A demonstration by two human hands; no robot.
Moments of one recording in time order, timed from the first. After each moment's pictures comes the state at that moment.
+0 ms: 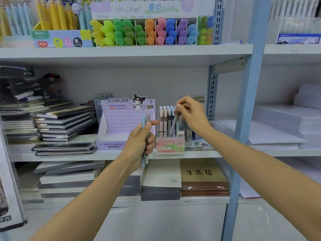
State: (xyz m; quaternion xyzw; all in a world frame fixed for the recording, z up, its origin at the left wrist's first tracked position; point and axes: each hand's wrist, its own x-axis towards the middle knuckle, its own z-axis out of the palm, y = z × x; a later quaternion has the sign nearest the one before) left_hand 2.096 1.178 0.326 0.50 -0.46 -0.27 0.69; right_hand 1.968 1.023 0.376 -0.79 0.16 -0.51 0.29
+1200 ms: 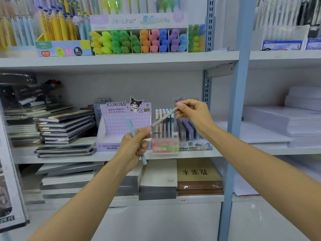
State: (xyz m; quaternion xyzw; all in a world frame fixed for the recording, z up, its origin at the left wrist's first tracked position) left_hand 2.084 1.190 0.333 0.47 -0.36 -0.33 0.74; right_hand 1.932 1.038 0.388 -0.69 0.09 -0.50 0.51
